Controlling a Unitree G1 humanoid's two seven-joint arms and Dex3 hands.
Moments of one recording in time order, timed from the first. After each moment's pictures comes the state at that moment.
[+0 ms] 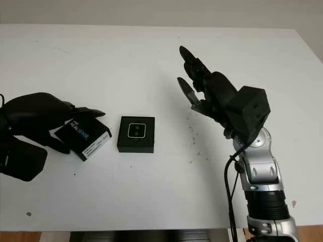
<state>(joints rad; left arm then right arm) -0.42 1.01 -0.11 0.09 0.54 -0.42 -0.53 -0.43 -0.34 -0.05 -0.03 0.11 0.18 0.38</state>
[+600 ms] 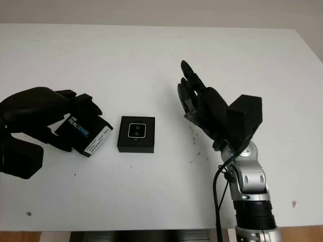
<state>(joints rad) -0.42 1.00 -0.09 0.07 0.51 -0.46 -0.48 -0.35 -0.22 -0.05 -0.04 0.20 0.27 0.32</state>
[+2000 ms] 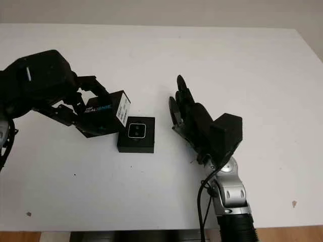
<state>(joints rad) -0.79 0.84 -0.29 -0.35 0.28 1.03 -0.94 -0.26 -0.12 0.02 -0.02 0.16 0.20 0.25</state>
